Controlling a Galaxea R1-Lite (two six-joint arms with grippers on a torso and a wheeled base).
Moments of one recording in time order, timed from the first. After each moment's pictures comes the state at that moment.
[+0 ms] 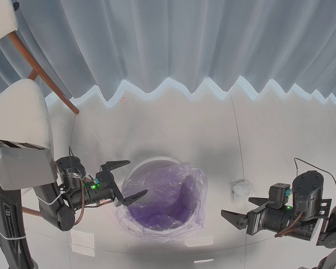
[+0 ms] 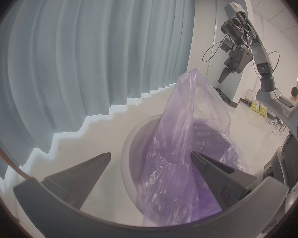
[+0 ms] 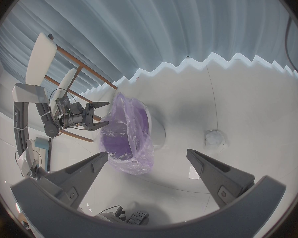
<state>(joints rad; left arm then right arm) -0.26 2.24 -0.50 -1.54 -0.61 0.53 0.74 1.58 -0.29 -0.76 -0.13 0.37</state>
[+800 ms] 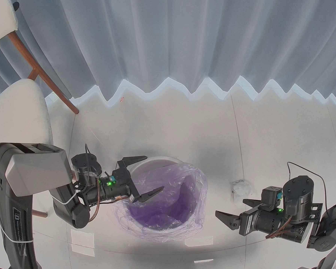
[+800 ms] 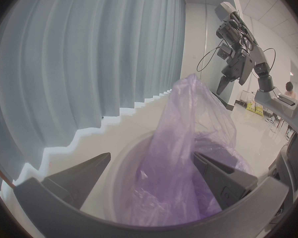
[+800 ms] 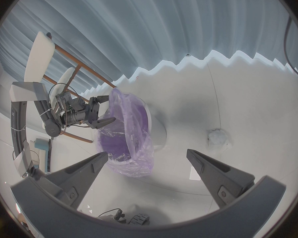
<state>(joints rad) -0.35 2.31 -0.65 -1.54 -0.62 0.53 0.74 1.69 -0.26 -0.91 -0.13 0.38</state>
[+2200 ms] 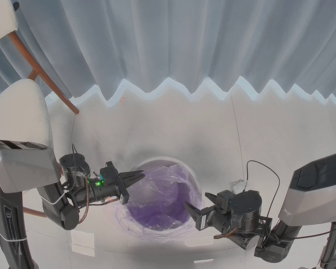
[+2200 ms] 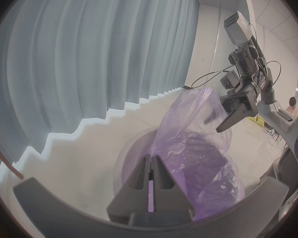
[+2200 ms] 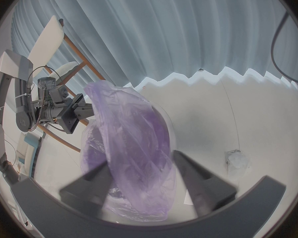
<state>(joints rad) -0.30 2.24 -0.55 -1.54 -0.62 0.44 0.84 2.19 -0.43 -1.40 -0.29 0.26</state>
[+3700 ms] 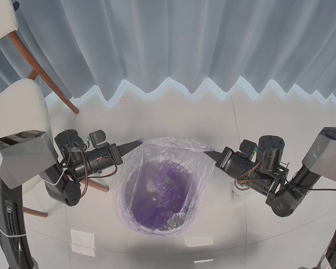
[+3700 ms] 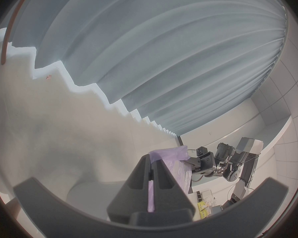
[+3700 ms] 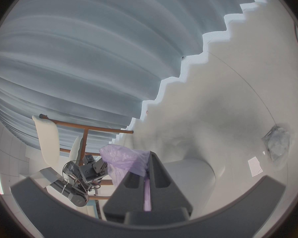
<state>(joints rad) -0.22 2.28 -0.84 -1.54 -0.77 -0.63 0.52 2.11 -0.71 -1.25 0.17 0.80</state>
